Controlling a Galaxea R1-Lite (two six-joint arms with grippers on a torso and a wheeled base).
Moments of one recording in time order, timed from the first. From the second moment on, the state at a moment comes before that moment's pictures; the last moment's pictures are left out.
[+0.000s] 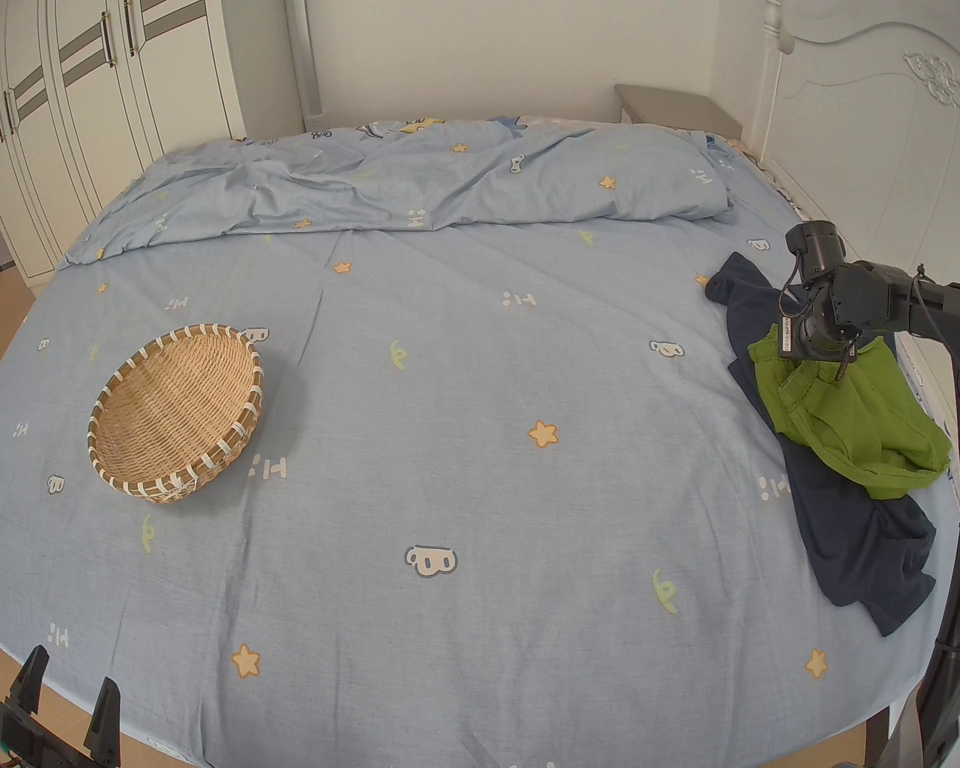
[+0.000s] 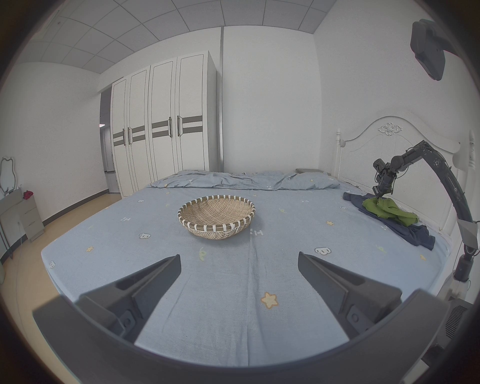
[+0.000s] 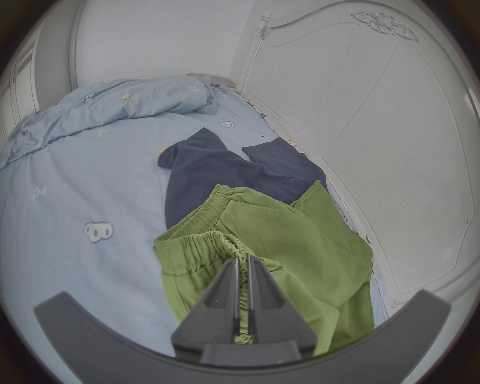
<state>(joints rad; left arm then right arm) 0.00 0.02 -0.02 0.00 0.04 -0.01 0.05 2.21 -1.94 0.45 -0.52 0.13</state>
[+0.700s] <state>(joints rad) 0.00 0.02 -0.02 0.00 0.04 -0.01 0.12 2.02 -2.00 1.03 -0.03 0.43</state>
